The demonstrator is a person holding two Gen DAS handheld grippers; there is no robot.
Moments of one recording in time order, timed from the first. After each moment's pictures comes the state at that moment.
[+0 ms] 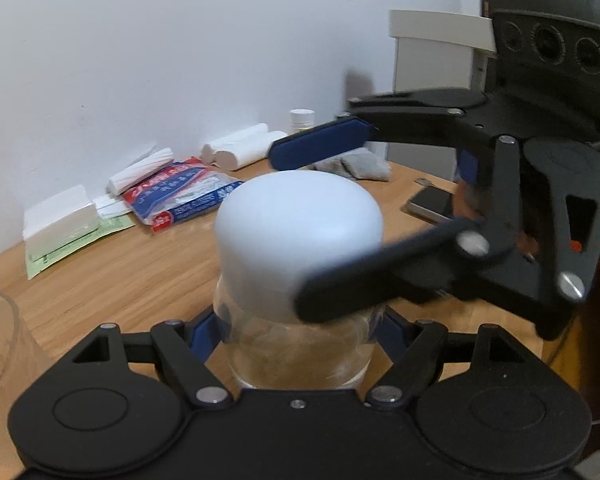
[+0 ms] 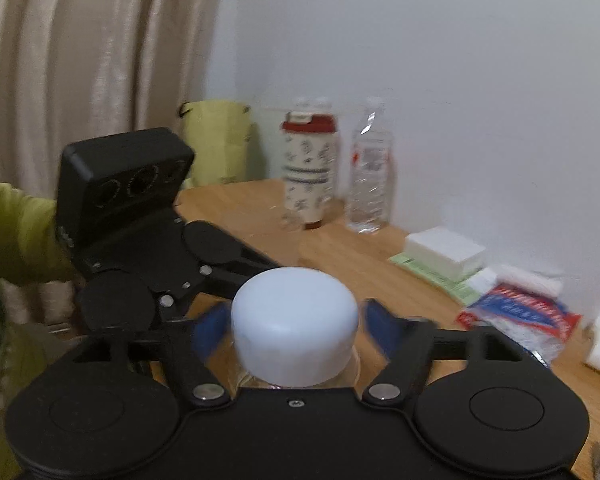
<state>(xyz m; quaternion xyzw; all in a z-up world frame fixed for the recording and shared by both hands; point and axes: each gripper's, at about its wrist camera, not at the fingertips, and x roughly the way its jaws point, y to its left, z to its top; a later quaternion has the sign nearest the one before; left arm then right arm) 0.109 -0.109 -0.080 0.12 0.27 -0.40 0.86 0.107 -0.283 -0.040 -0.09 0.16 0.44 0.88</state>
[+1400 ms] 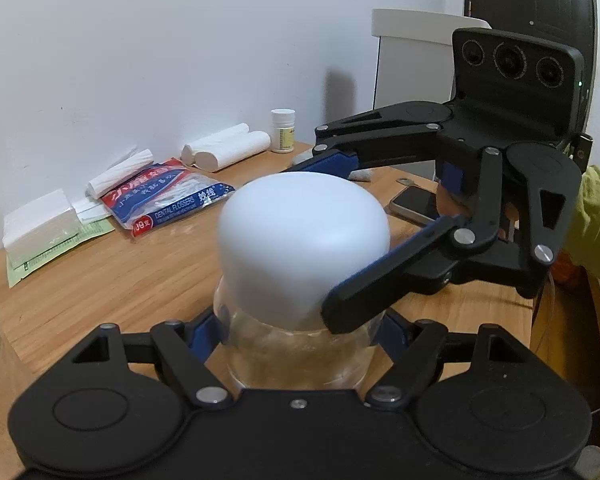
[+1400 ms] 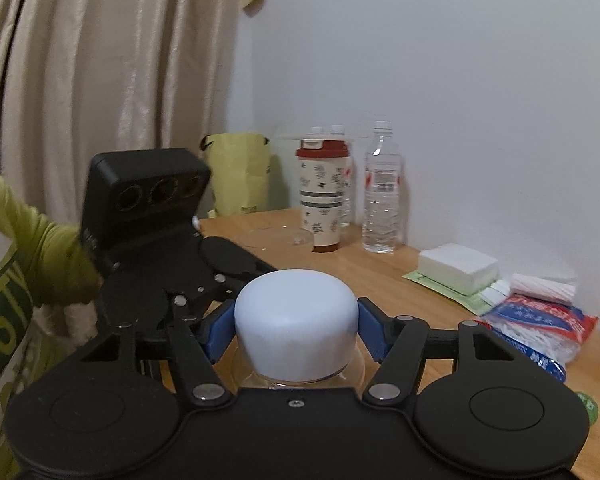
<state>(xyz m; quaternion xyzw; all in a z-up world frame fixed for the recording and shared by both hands) 0.115 -0.105 -0.080 0.12 0.28 -0.44 0.85 0.122 -0.313 -0.047 -0.06 0.14 0.53 0.83</state>
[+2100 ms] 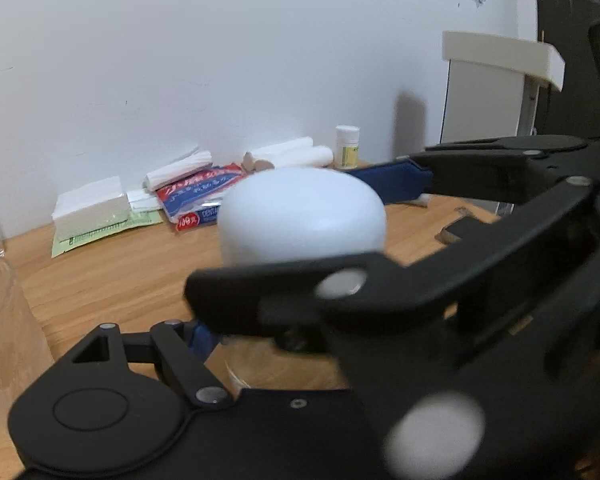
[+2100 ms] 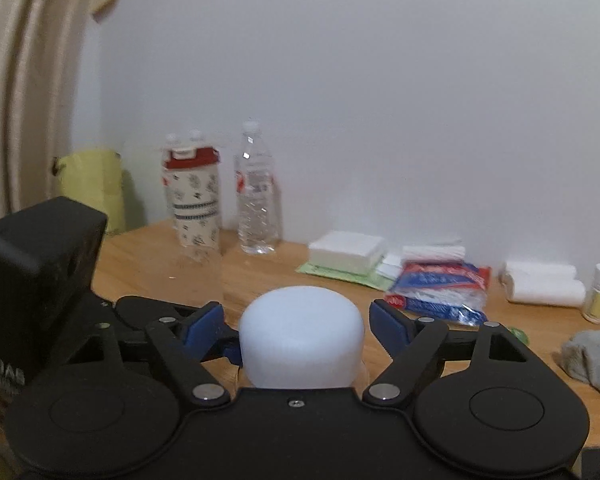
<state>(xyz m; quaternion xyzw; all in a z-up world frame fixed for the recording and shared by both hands) 0.105 -0.123 -0.084 0.08 0.27 -0.33 0.90 0.075 -0.258 -0.032 -0.02 0.18 0.27 0.95</state>
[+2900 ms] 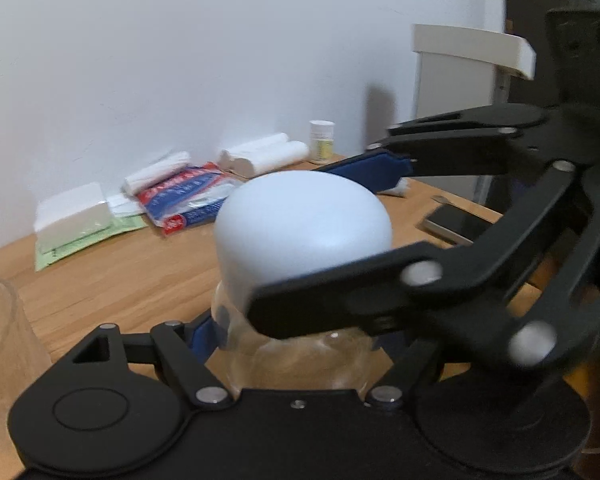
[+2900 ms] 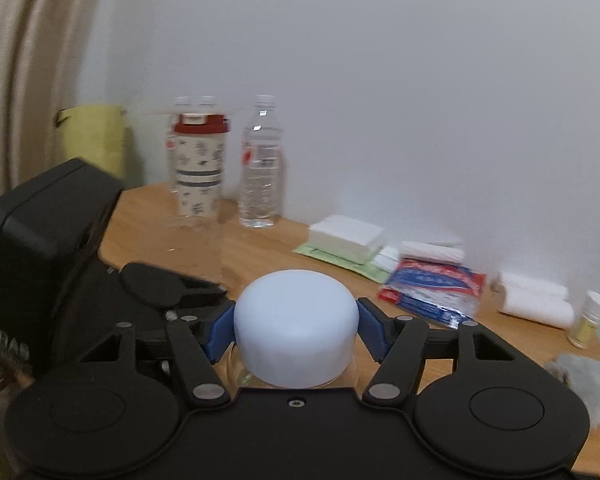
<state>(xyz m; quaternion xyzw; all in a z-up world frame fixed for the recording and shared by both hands) 0.099 -0.111 -0.074 0.10 0.27 -0.39 0.87 0.084 -0.254 -0.026 -0.08 0.20 0.30 0.93</state>
